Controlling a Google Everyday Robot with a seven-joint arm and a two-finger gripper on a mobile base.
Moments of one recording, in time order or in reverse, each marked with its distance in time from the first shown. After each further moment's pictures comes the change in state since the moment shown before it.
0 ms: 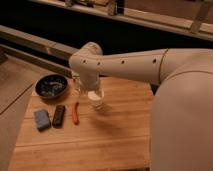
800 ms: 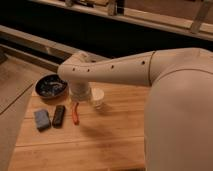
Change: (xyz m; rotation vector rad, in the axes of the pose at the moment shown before) arm 0.052 0.054 0.005 0.001 0.047 -0.027
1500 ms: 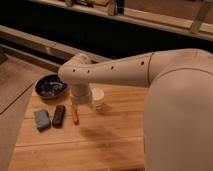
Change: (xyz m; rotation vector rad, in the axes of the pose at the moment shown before) arm 0.029 -0.008 0.015 0.019 0.107 -0.019
